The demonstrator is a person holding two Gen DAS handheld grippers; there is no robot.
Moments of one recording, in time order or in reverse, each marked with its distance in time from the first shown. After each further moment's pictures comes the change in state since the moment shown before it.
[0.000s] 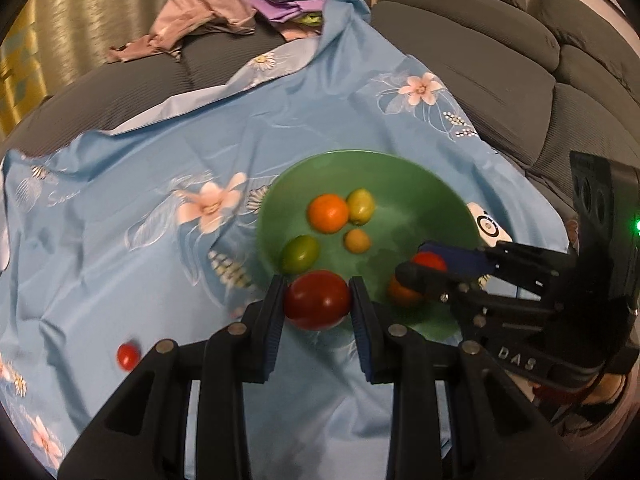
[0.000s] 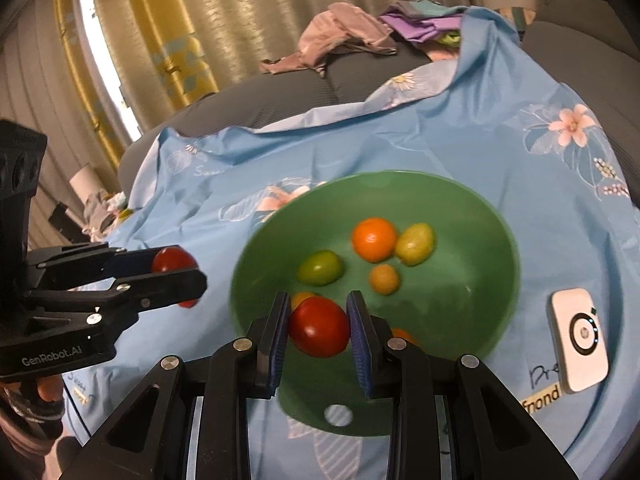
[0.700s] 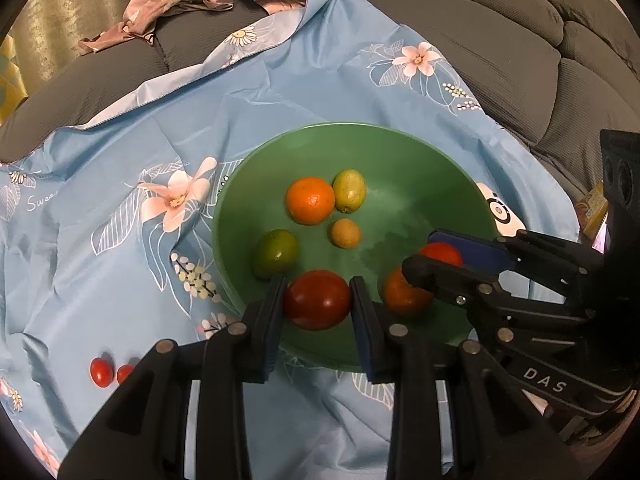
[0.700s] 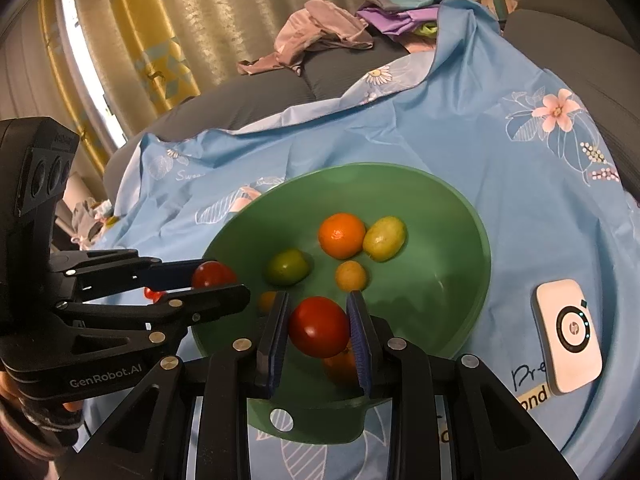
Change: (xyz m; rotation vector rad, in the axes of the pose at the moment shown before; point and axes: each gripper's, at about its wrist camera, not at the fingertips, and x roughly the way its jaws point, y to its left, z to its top) left arm 0.042 -0.011 0.008 0.030 0.081 -0.002; right arm 0.003 -0.019 -0.001 0.032 0.007 -0.026
